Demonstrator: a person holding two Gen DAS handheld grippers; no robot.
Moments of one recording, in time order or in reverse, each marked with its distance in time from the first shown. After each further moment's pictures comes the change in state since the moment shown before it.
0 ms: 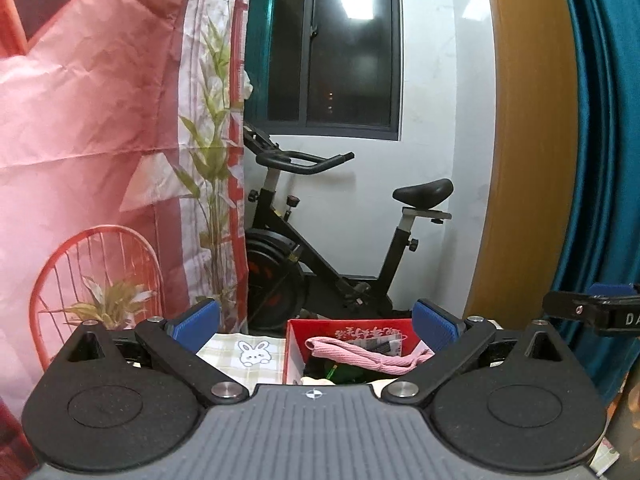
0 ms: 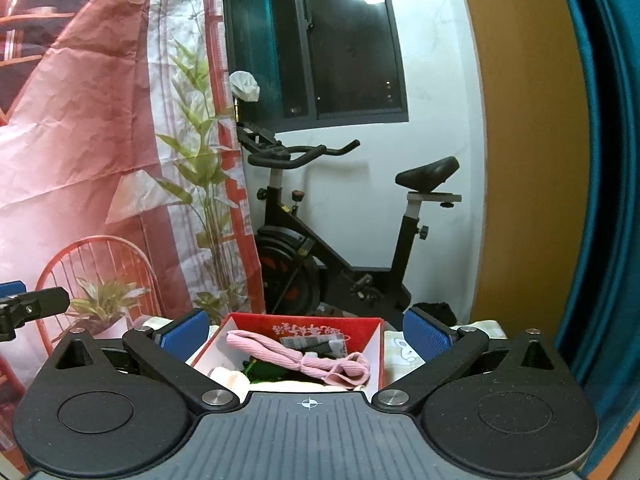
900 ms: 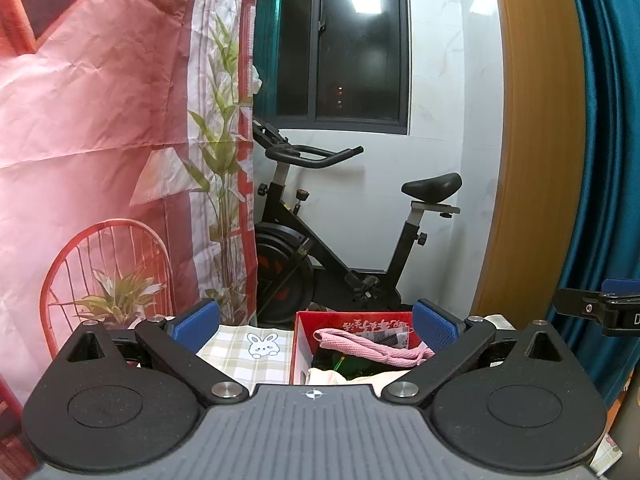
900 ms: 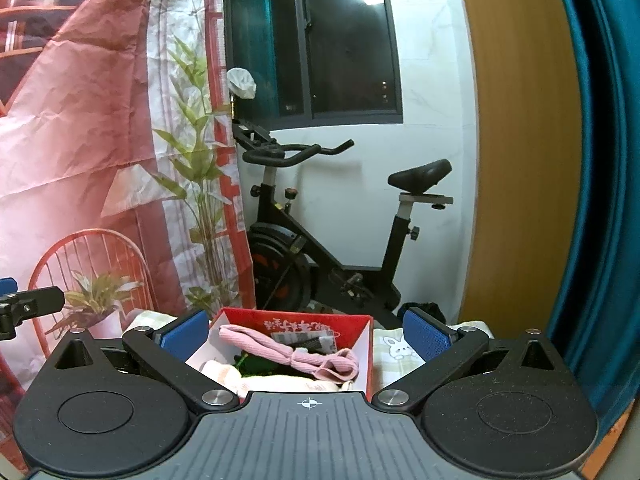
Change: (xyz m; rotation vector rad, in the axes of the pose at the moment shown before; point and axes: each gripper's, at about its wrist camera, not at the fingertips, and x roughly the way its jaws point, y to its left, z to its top) left arm -0.007 0.002 -0.001 -0.003 0.020 0.025; right arm -0.005 0.004 0.001 -0.025 0.013 -0.031
